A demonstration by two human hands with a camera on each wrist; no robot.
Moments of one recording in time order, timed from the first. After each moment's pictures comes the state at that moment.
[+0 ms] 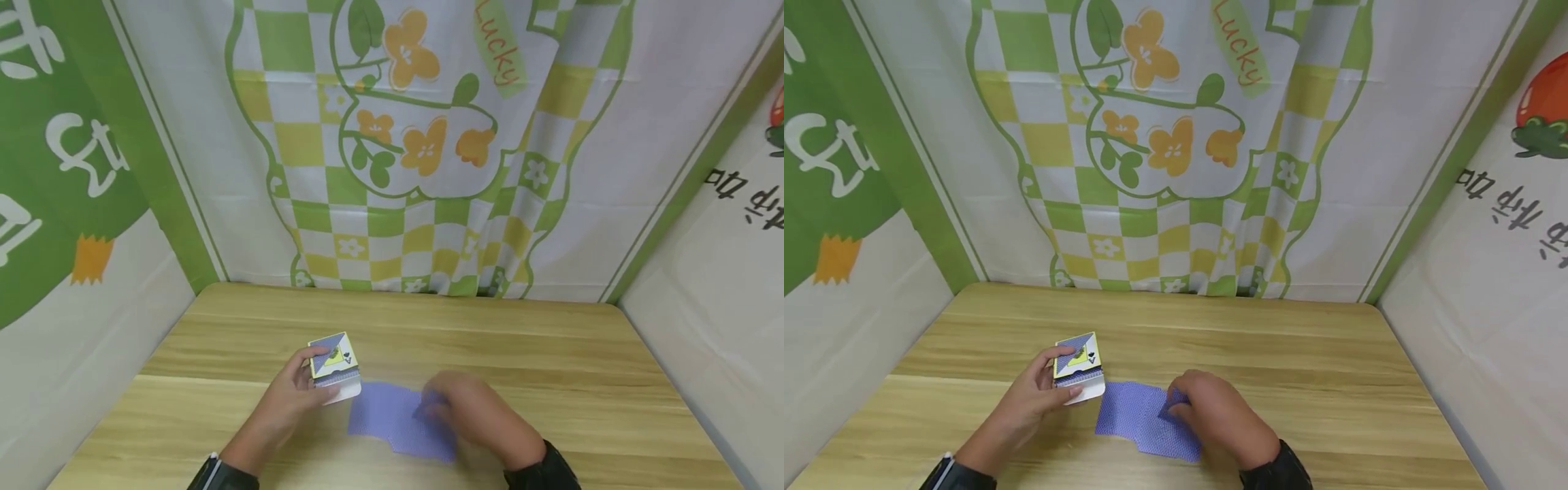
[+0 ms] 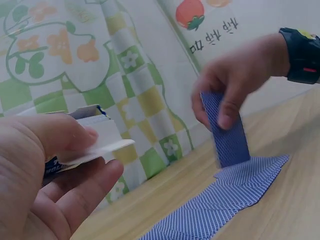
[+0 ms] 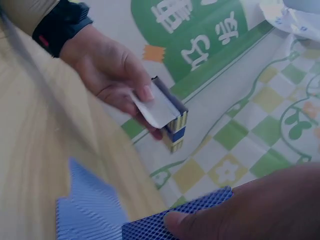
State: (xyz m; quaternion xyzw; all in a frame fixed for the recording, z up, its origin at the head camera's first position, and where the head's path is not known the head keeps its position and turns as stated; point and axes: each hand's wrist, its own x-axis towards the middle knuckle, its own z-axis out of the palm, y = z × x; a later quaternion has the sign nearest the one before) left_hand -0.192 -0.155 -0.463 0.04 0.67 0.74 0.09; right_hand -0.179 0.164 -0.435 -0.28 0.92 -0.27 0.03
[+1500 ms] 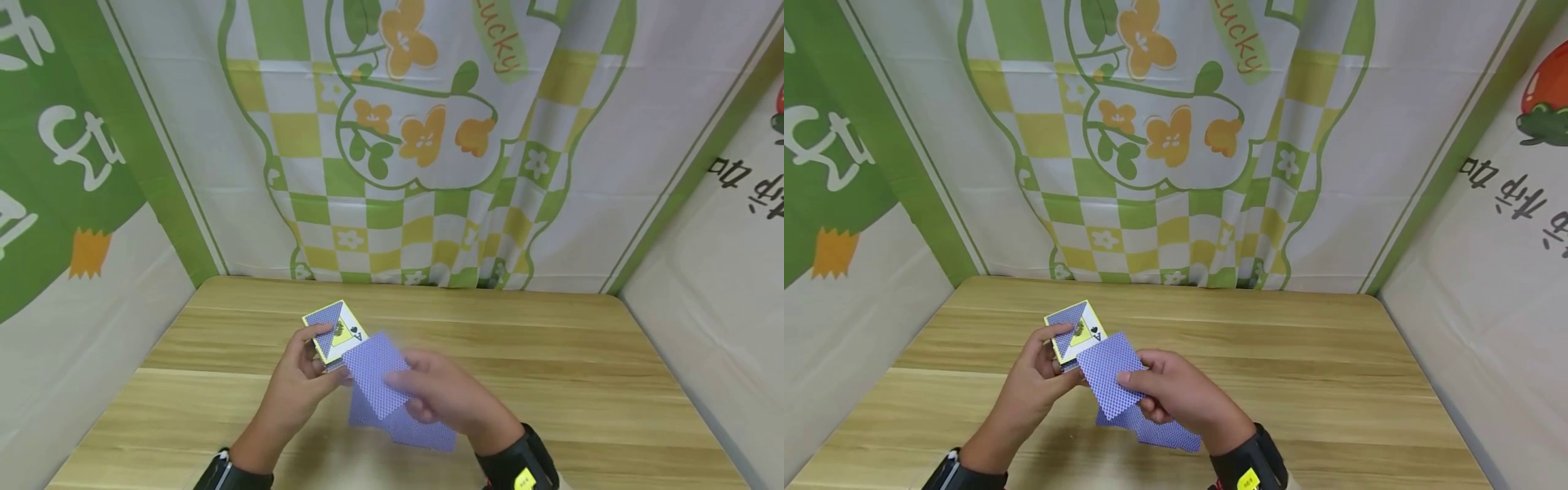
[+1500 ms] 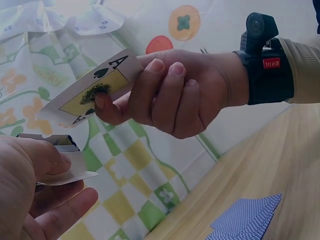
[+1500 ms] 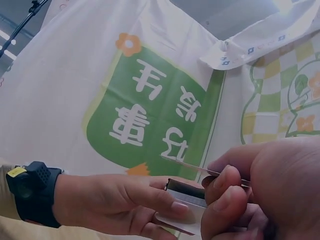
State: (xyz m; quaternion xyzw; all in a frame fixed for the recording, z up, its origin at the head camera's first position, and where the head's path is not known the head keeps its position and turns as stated) left_hand -0.170 -0.128 -0.417 0.12 0.67 0.74 0.01; right_hand -0.171 0.124 -0.391 -0.22 0.62 -0.69 0.30
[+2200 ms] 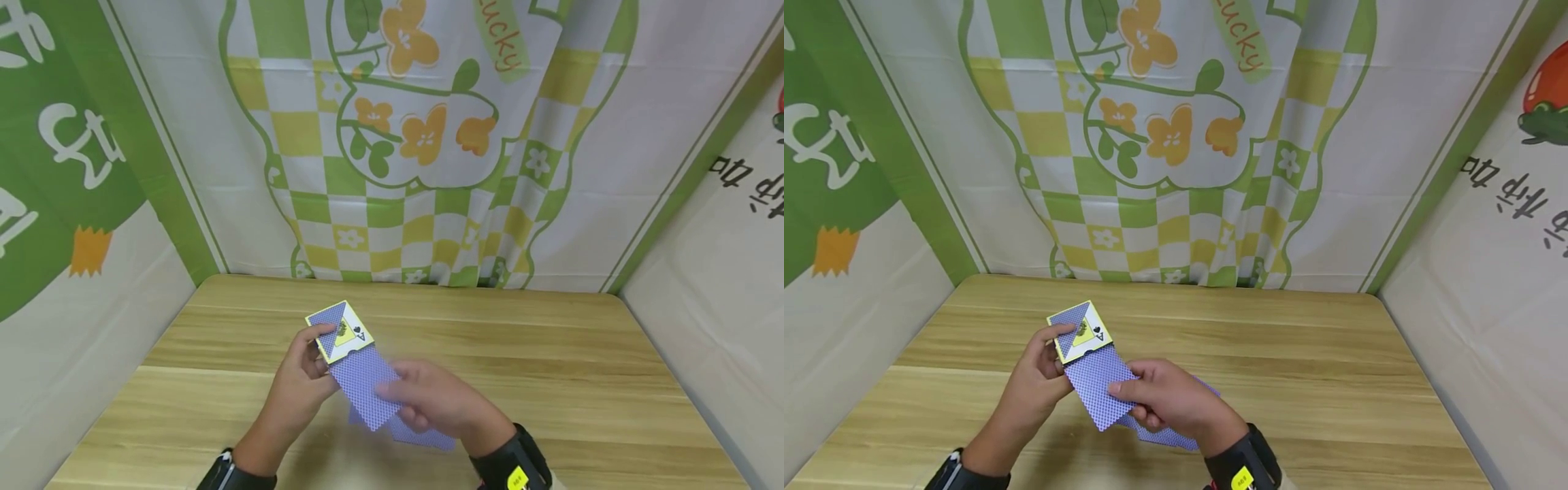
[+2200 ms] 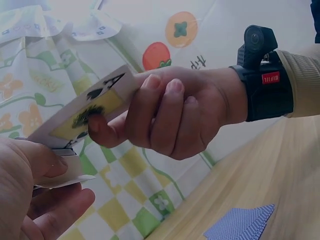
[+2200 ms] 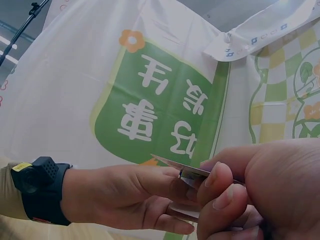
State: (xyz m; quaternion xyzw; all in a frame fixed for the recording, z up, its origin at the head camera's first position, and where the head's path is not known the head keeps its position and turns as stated) left_hand -0.166 -0.122 -0.413 0.10 0.67 0.74 0.00; right_hand -0.173 0.115 -0.400 -0.25 0.62 -0.66 0.34
